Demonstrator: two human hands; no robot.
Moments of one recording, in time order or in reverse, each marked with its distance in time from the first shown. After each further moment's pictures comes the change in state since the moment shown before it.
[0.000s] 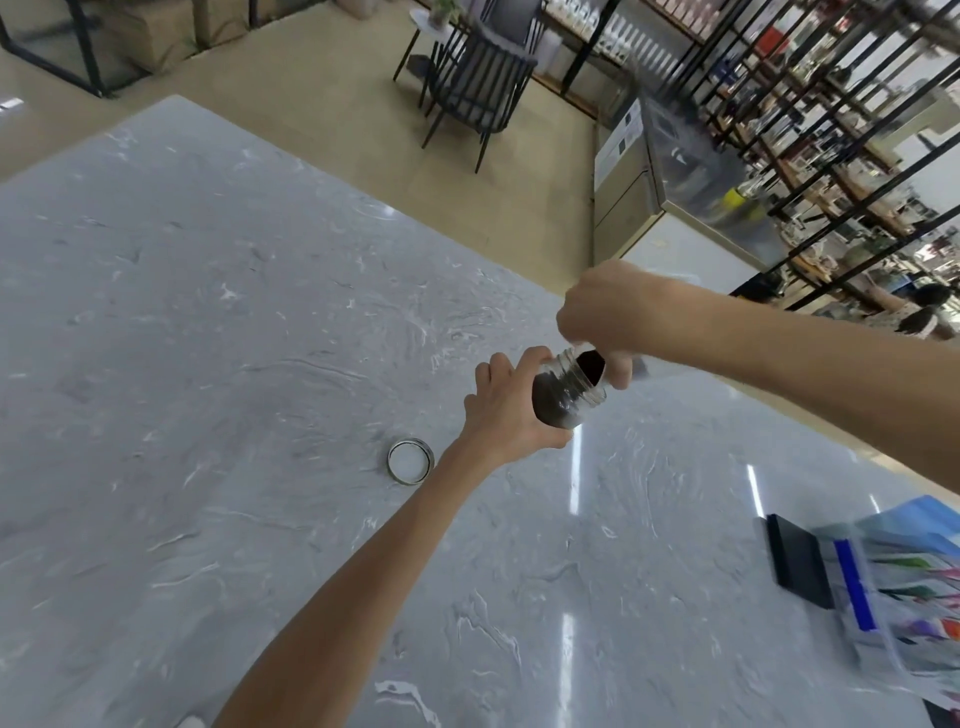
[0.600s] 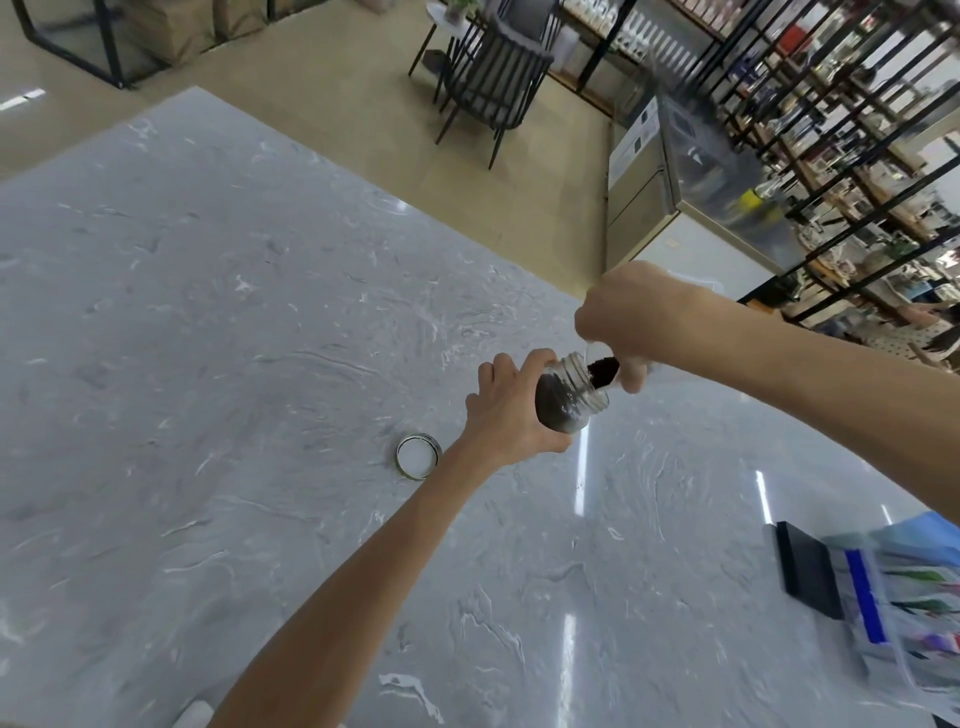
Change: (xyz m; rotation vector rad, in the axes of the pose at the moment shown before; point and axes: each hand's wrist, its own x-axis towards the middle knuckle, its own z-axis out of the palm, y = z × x) left_hand -0.004 -0.005 -0.006 0.045 -0.014 -0.015; right_hand -0.001 -0.003 0.002 0.034 0.034 0.007
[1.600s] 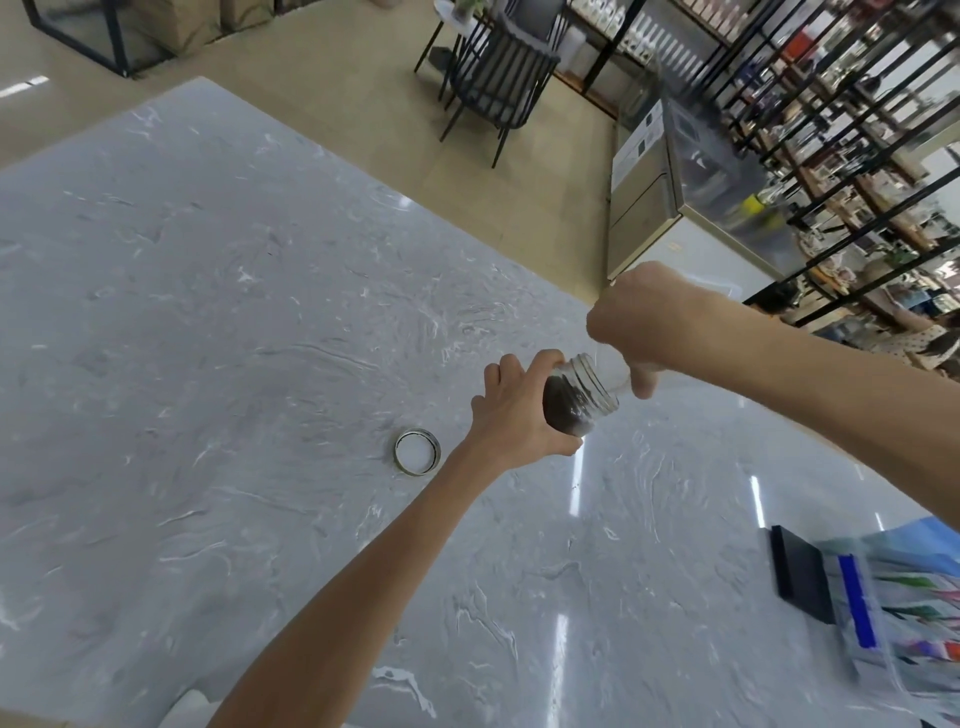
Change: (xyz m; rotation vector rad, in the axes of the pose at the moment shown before) left_hand -0.007 0.006 0.002 -0.051 -0.003 0.005; right_hand -0.009 -0.001 0.003 -0.020 -0.042 0.038
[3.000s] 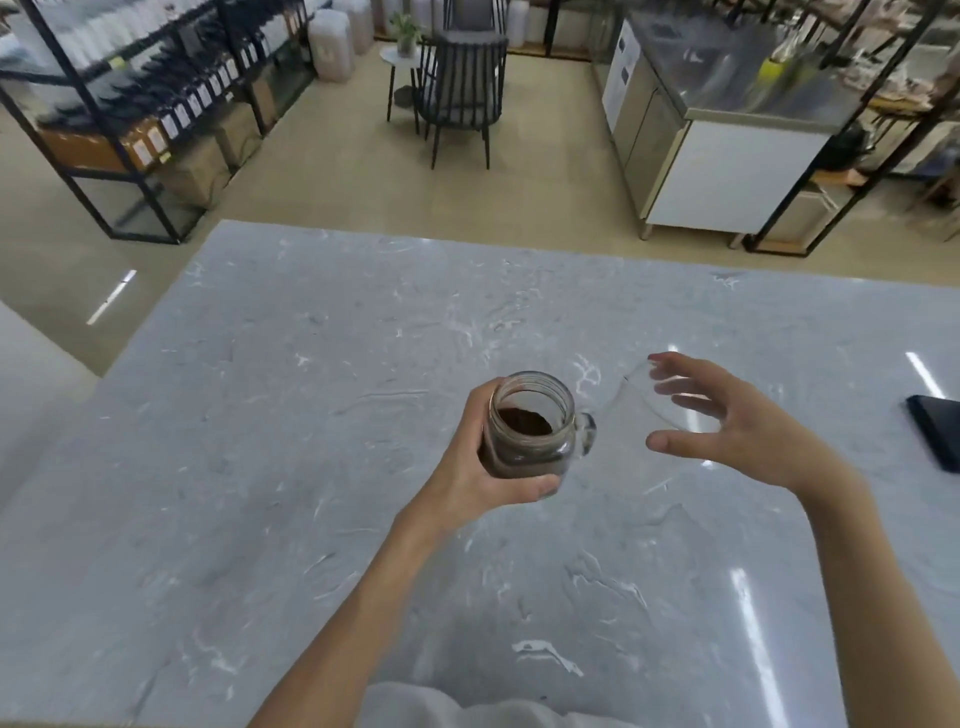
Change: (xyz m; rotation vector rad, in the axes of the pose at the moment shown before) left_hand -0.093 -0.049 -0.058 -0.454 -0.142 0.236; right_hand -0.077 -0.138 0.174 2.151 0.656 0.061
